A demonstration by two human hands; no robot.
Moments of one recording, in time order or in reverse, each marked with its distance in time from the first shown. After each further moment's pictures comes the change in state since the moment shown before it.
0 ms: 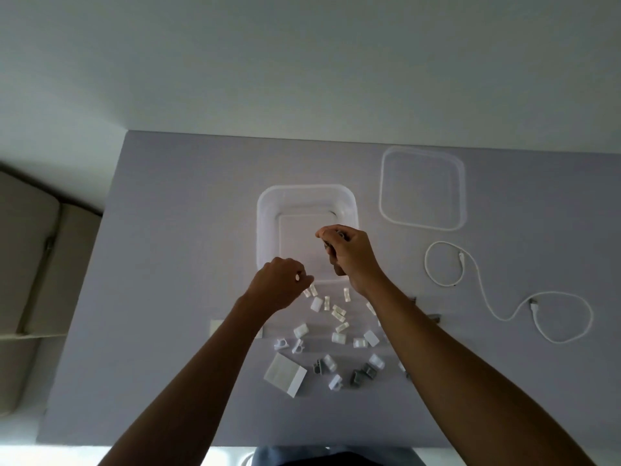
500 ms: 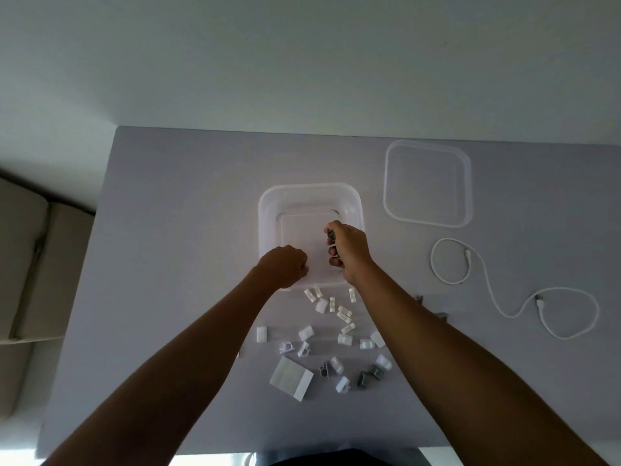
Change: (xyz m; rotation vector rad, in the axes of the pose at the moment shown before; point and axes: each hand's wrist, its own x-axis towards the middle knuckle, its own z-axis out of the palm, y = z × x) left_hand 0.061 -0.025 0.002 0.306 -0.244 0.083; right_hand 0.044 0.017 0.025 0.067 0.216 0.321
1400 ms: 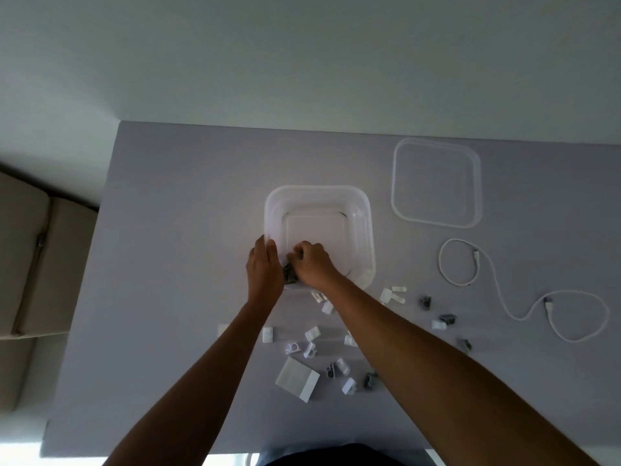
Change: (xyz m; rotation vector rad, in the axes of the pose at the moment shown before) left_hand -0.034 -0.010 0.027 -1.040 0.654 -0.477; right_hand 0.002 0.041 0.063 -0.869 -0.224 -0.224
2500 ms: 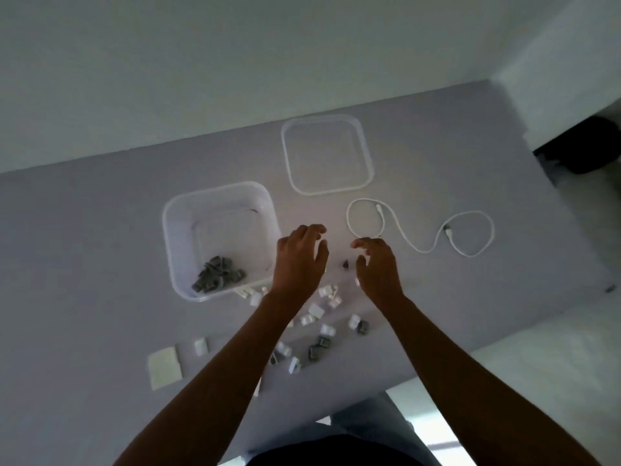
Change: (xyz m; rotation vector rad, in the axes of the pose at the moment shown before) left_hand -0.116 0.097 0.138 0.363 -0.278 0.875; right_hand -0.133 0.208 -0.120 0.080 0.762 -0.003
